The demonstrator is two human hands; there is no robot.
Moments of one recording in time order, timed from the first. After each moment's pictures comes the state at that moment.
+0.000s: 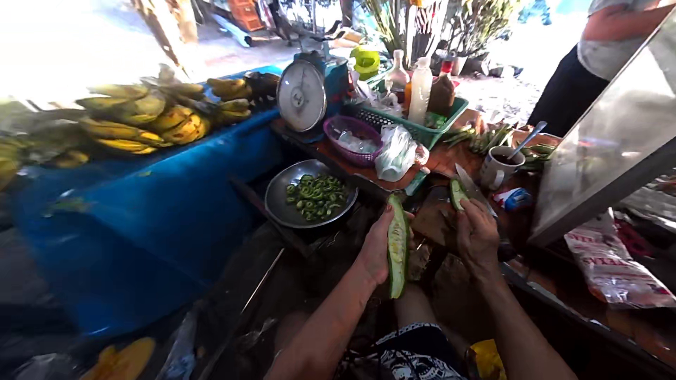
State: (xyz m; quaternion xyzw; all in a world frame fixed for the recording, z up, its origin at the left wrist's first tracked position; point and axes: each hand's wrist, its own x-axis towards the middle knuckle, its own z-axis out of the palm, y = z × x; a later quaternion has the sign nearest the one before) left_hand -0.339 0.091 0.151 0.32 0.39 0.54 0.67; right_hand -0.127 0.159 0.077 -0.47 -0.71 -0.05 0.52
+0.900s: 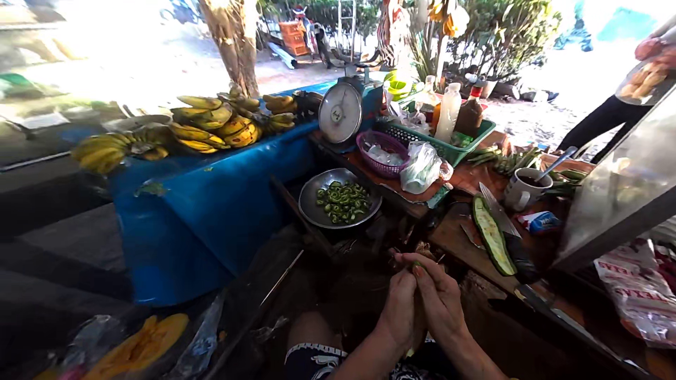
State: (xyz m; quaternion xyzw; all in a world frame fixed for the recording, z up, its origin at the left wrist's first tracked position) left_hand -0.306 0.003 0.142 0.32 0.44 0.63 0.55; right_hand -0.226 0.046 0.116 -0.23 -0.68 0.39 0.58
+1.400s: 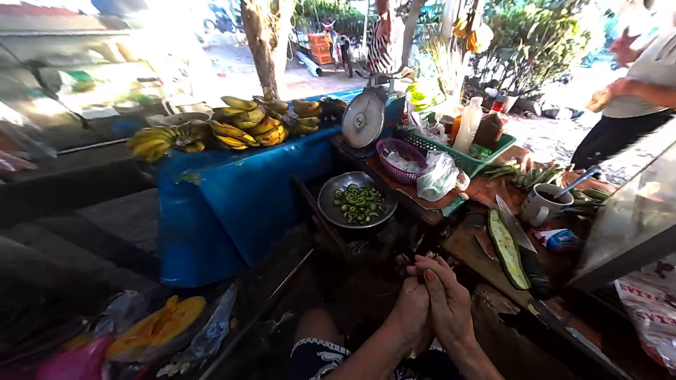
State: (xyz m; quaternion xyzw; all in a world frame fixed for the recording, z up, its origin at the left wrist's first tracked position) left_hand -0.309 0.002 0.138 0.31 0.40 0.63 0.59; right_hand -0.229 0.043 0.108 -0.28 -0.71 0.30 0.57
